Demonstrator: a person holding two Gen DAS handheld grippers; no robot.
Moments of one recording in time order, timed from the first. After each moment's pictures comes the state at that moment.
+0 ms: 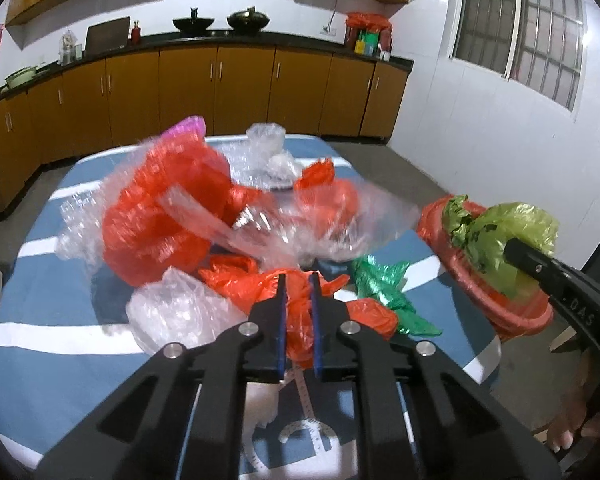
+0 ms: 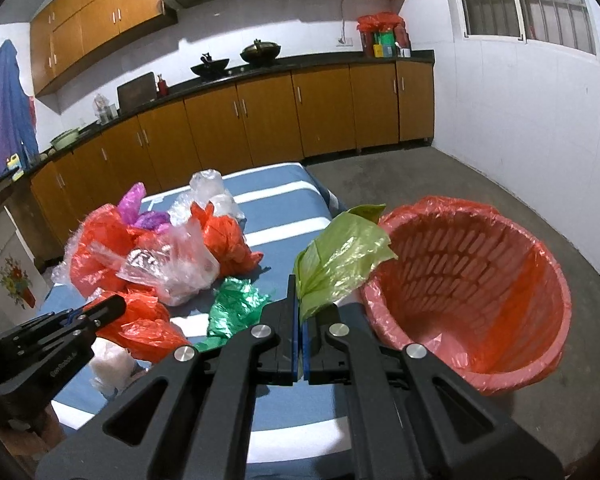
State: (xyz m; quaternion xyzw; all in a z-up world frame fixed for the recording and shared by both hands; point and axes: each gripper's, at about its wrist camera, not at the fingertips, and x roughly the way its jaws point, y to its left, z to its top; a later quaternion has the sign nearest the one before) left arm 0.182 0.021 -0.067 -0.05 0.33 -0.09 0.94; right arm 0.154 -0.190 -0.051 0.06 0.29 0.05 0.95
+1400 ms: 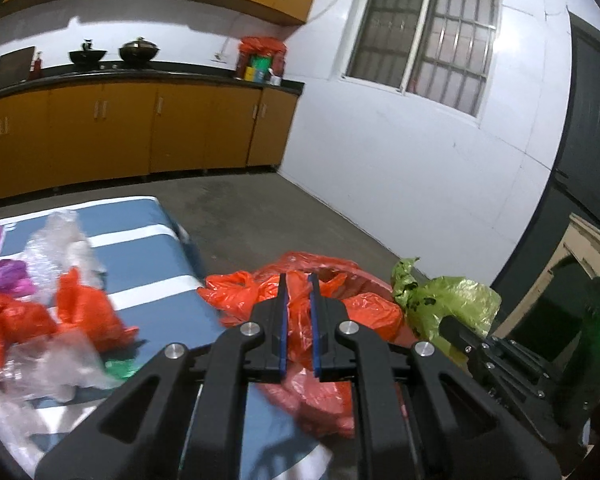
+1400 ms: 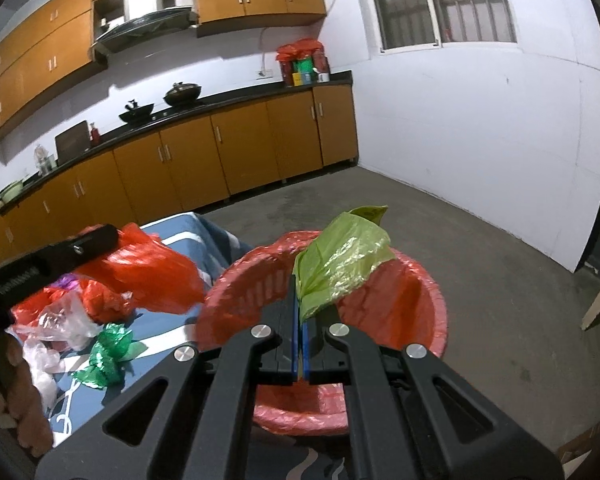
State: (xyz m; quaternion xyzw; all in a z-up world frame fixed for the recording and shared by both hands) left arm 0.237 -0.157 -0.019 -0.05 0.27 -0.28 0.92; right arm 0.137 -0.328 -0.044 0.10 0.24 -0.08 0.96
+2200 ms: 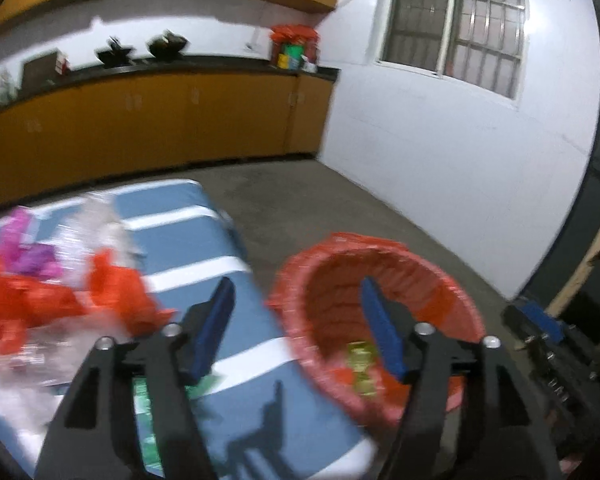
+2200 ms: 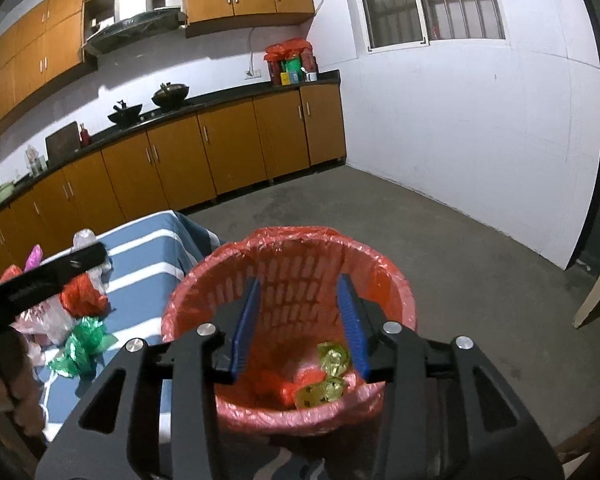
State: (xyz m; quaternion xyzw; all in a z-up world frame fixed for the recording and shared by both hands) left arm 0.231 -0.138 -0.038 -0.01 0.29 -0.18 0.94; right arm 0.122 -0.347 -0.053 0.09 0.25 -0.09 0.96
